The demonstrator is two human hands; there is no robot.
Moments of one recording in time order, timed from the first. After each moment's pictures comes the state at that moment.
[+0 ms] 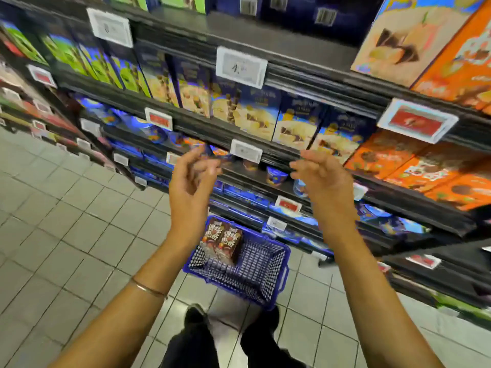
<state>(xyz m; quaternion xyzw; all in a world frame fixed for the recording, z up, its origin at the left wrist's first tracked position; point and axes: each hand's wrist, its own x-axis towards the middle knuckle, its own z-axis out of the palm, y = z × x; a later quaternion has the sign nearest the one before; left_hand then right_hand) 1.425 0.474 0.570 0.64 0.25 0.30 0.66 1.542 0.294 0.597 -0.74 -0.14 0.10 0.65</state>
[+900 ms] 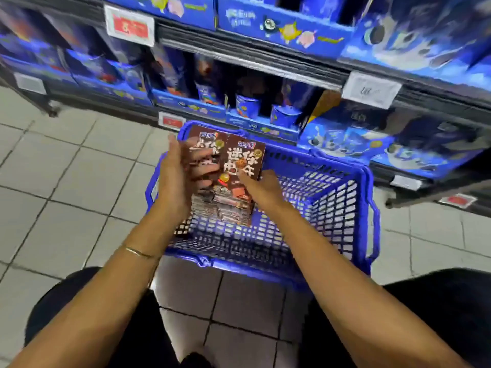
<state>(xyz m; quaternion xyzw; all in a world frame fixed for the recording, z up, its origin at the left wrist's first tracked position) 1.396 0.569 -0.080 0.48 0.38 0.06 0.79 1.473 0.413 -0.138 -0.83 0.07 0.30 0.46</state>
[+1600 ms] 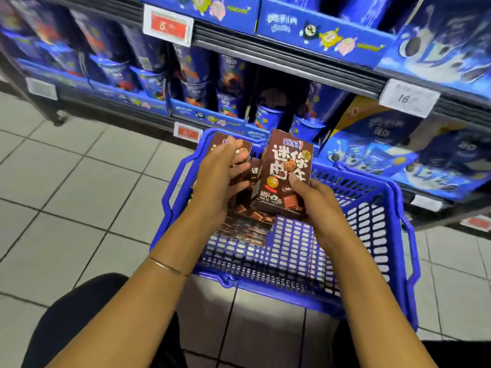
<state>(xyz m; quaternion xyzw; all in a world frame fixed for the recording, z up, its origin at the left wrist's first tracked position) 1.401 0.571 -0.106 0.52 0.30 0.05 0.80 1.456 0.387 -0.125 -0.72 0.09 0.25 0.64</state>
